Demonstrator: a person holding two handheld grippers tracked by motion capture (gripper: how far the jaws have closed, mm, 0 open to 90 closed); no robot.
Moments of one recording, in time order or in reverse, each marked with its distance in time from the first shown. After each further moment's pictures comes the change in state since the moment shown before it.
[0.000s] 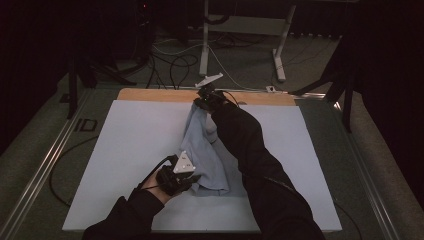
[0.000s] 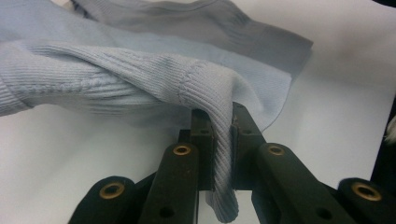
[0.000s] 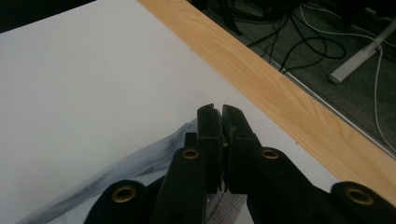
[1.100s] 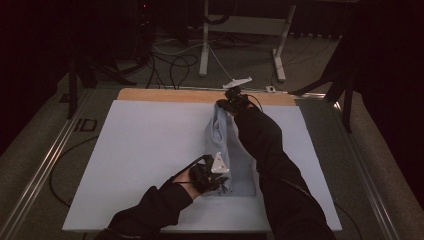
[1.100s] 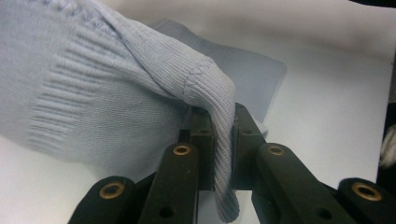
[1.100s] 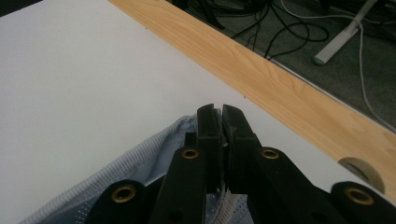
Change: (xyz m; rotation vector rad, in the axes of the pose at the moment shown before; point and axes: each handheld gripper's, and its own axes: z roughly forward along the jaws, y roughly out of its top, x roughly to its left) left arm -0.031 0.049 0.058 0.070 -0.076 0.147; right arm -0.057 -0.053 -0.024 -0.022 -0.020 0.110
